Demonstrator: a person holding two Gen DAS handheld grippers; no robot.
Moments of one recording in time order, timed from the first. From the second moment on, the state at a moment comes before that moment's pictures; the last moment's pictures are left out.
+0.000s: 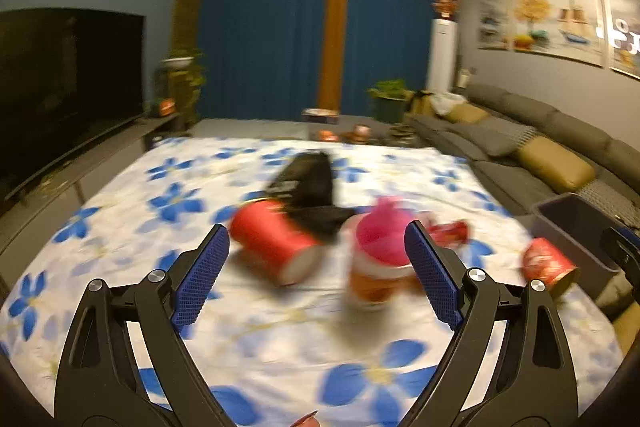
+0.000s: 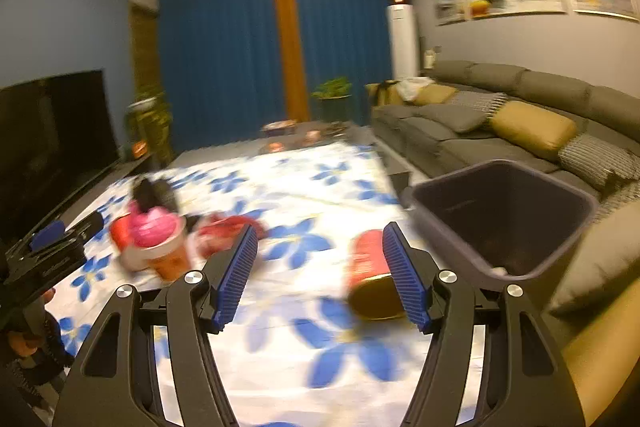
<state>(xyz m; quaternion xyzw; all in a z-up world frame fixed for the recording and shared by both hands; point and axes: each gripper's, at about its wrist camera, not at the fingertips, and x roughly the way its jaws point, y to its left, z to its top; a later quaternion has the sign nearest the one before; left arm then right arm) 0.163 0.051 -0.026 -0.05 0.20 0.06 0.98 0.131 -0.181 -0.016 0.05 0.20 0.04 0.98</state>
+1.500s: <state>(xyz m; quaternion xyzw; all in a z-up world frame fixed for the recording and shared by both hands) 0.168 0.107 -0.048 -0.07 0.18 0.07 0.98 0.191 -0.046 0.025 0.00 0.17 0.16 0.97</state>
